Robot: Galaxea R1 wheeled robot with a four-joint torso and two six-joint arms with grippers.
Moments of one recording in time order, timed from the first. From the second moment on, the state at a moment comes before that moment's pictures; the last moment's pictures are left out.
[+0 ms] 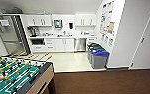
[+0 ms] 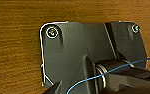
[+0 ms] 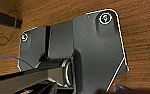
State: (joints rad) left arm 1.42 2.80 -2.47 -0.06 0.02 0.08; right arm -1.53 2.77 -2.38 -0.09 0.11 0.13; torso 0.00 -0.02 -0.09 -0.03
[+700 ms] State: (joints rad) left arm 1.42 2.80 -2.47 -0.06 0.02 0.08; right arm -1.53 2.77 -2.38 -0.09 0.11 0.13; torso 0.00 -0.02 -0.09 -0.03
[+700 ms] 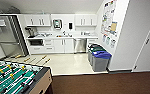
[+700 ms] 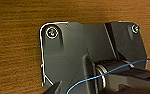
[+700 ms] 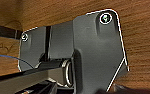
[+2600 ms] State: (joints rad) left arm 1.42 2.81 -2.47 -0.06 0.01 0.08; right arm -1.53 2.77 -2.39 -0.08 0.11 0.13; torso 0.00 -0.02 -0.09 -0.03
